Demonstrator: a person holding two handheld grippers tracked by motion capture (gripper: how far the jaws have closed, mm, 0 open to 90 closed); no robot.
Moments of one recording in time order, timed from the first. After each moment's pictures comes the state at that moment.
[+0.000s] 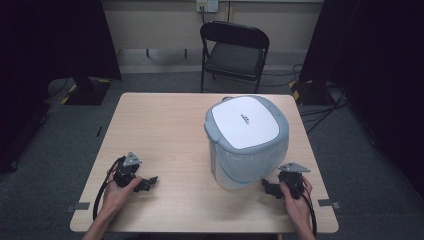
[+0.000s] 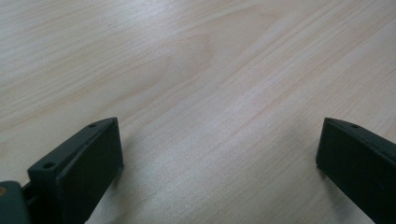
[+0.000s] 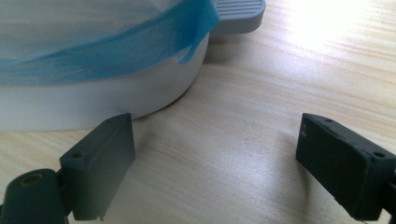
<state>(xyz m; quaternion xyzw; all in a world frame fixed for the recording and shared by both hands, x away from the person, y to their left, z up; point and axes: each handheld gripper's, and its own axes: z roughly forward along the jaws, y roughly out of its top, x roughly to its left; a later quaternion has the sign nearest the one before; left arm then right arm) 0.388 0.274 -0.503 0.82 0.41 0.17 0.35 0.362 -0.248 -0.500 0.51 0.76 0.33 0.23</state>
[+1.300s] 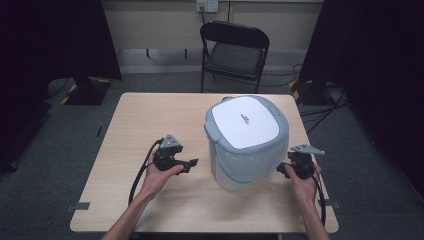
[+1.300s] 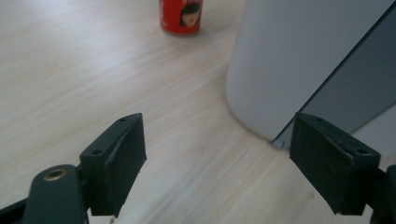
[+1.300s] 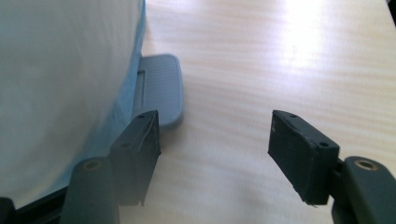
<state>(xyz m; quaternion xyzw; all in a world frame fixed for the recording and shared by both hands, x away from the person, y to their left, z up) 0.418 0.148 -0.445 0.81 0.35 0.14 0.45 0.404 -0.275 -0.467 0.52 0.72 0.37 0.26</state>
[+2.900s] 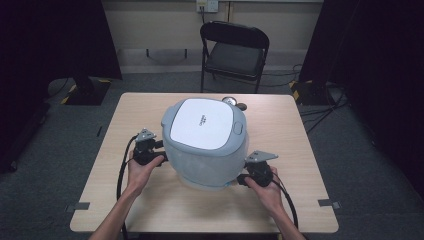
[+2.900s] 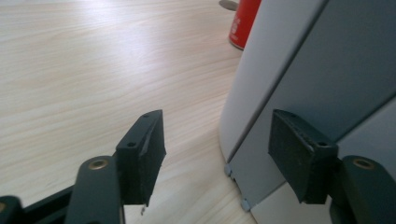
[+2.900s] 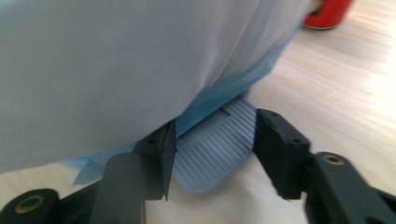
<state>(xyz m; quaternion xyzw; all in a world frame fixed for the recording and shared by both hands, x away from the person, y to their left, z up) 0.428 0.218 -0.448 0.75 0.44 0.16 0.47 0.379 -0.153 -0.465 0.36 0.82 0.41 0.16</state>
